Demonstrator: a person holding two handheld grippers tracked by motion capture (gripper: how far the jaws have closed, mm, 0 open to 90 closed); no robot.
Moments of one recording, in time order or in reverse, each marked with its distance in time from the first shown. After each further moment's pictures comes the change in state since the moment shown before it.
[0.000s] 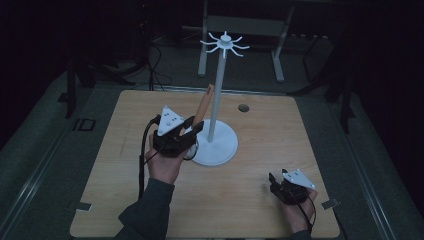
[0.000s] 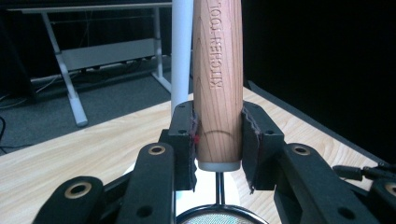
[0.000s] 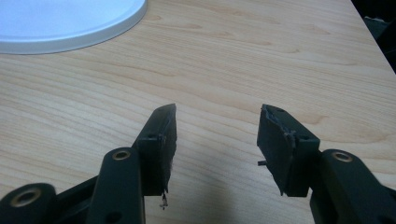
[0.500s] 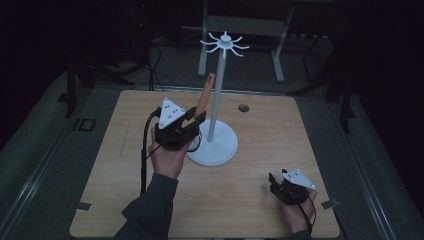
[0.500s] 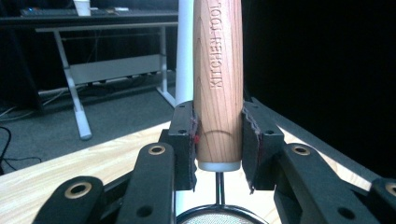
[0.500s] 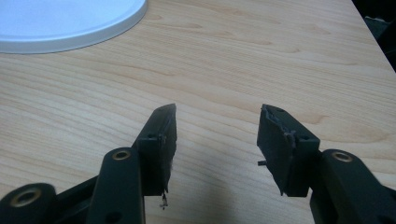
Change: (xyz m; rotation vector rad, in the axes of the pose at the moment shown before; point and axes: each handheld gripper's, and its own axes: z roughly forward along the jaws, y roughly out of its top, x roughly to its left) left arm -0.001 0.018 0.002 -0.066 0.024 -0.023; right arm 0.000 0.000 0.000 0.000 0.000 0.000
